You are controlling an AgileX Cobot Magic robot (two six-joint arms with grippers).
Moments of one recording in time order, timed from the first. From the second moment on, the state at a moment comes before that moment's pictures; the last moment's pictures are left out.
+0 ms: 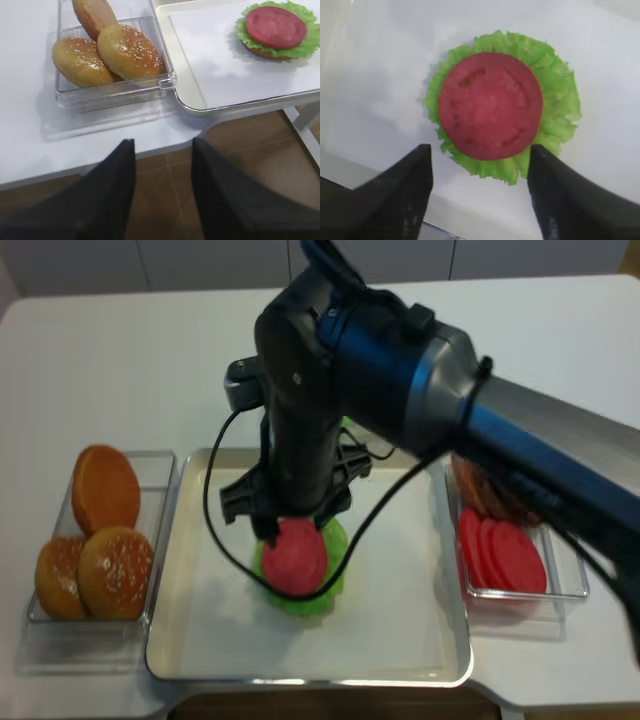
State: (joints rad) left arm -0.07 -0.02 -0.49 -0.08 1.18 0.06; right arm 0.88 1.90 -1.76 0.00 1.24 0.46
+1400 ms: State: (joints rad) left arm -0.07 -0.02 -0.49 -0.08 1.18 0.06; right arm 0.52 1.11 -1.16 -0.16 1.25 0.33
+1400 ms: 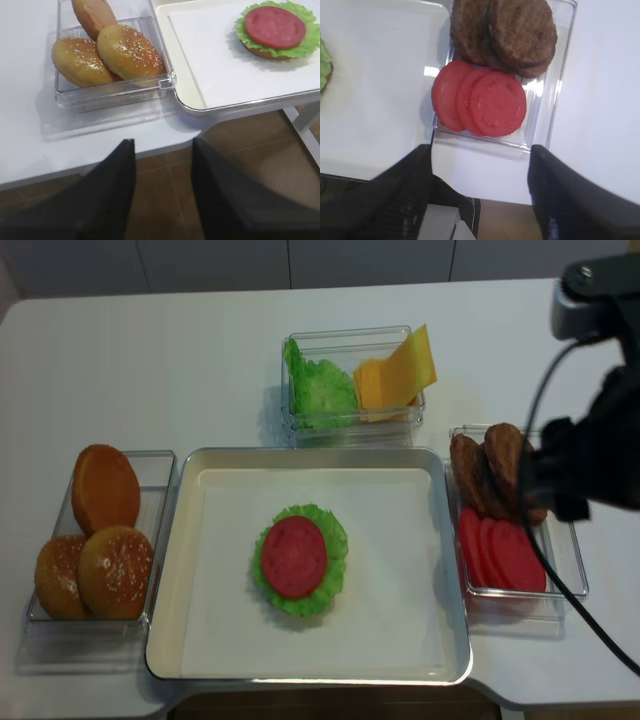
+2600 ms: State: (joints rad) left arm -0.07 -0.02 -0.49 -0.08 1.18 0.06; right arm 0.52 0.34 -0.65 -0.13 1.27 0.25
